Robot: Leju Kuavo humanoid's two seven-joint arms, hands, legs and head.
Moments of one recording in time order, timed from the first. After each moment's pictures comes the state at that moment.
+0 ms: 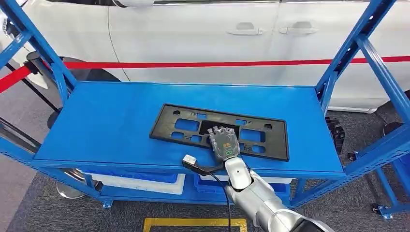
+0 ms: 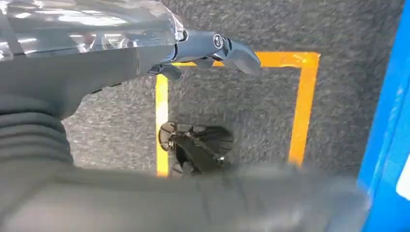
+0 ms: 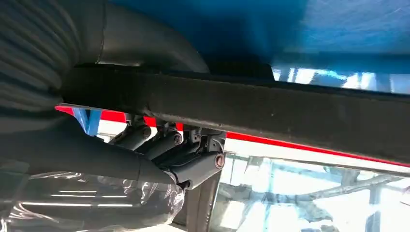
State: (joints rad) left arm -0.04 -0.05 0.81 -0.22 -0.61 0.03 -0.40; right arm -0.62 0.19 0.62 -0.44 1.56 -0.68 0.21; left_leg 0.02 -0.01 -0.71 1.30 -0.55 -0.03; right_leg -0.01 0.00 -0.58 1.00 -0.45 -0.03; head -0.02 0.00
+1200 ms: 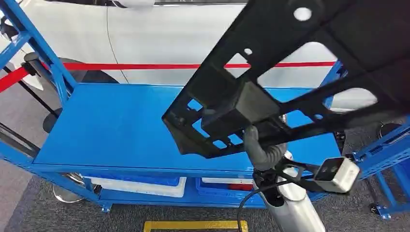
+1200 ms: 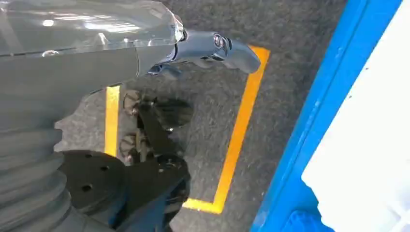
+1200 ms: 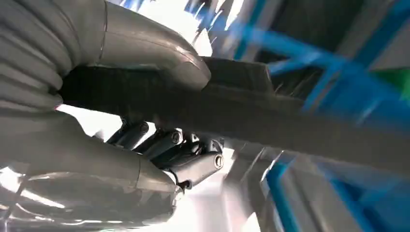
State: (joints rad) left arm -0.05 -0.04 0.95 -0.22 -0.54 -0.12 -0.52; right arm -0.34 0.02 0.45 -1.73 -0.25 0.25 -0.70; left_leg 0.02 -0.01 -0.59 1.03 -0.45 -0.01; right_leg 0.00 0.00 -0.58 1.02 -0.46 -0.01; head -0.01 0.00
